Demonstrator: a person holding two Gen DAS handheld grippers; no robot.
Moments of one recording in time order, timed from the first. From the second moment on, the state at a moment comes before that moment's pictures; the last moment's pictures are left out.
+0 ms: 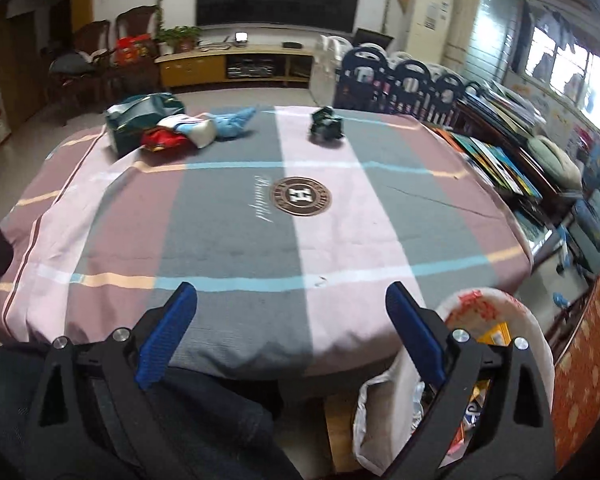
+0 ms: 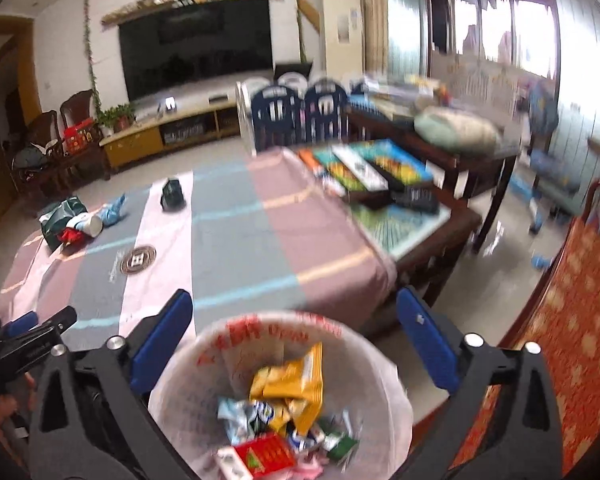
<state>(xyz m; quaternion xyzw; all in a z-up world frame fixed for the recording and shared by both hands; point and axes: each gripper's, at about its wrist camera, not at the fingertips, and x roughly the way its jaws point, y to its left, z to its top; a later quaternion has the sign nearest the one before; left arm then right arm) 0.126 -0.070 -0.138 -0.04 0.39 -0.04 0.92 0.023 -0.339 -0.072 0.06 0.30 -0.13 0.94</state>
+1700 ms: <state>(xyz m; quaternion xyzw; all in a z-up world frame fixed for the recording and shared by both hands) 0.122 0.031 -0.143 -0.17 0.36 0.06 0.92 0.064 -0.278 -0.122 0.09 0.43 -0.02 0.90</state>
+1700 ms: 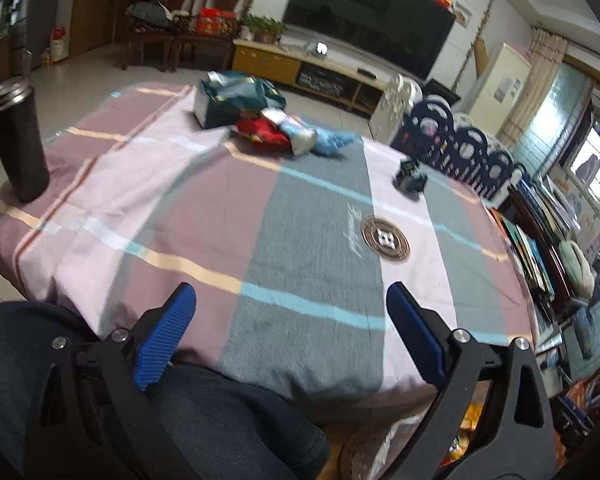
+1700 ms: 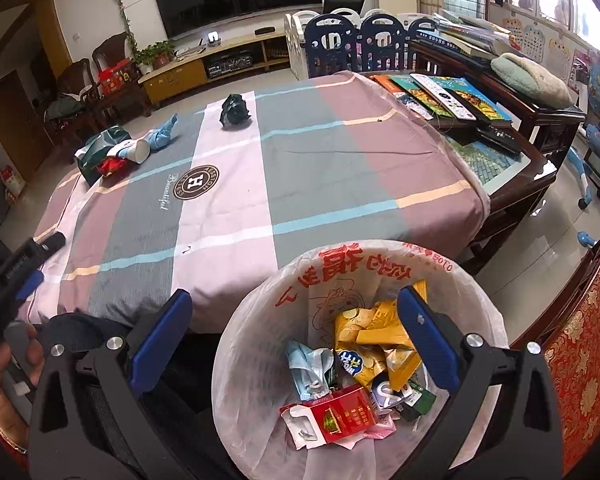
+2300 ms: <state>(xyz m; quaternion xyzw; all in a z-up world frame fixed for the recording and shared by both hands) 0.129 0.041 -0.153 -0.16 0.38 0.08 0.91 0.069 -0.255 -0.128 0.07 0.44 -0.01 0.89</state>
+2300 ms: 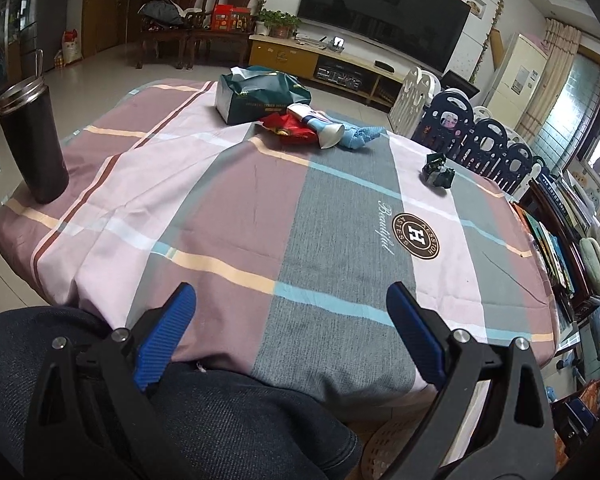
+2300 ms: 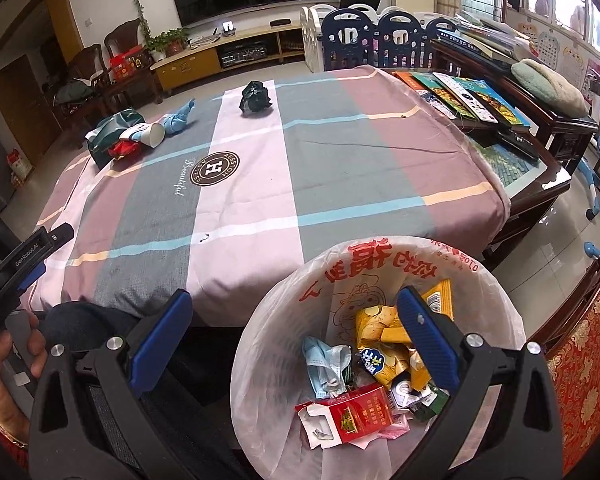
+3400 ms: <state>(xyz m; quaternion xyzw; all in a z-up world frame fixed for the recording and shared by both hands) 0.127 0.156 -0.151 -0.20 0.34 0.23 0.89 0.311 -0.030 -0.114 -0.05 0.39 0.12 0.91</state>
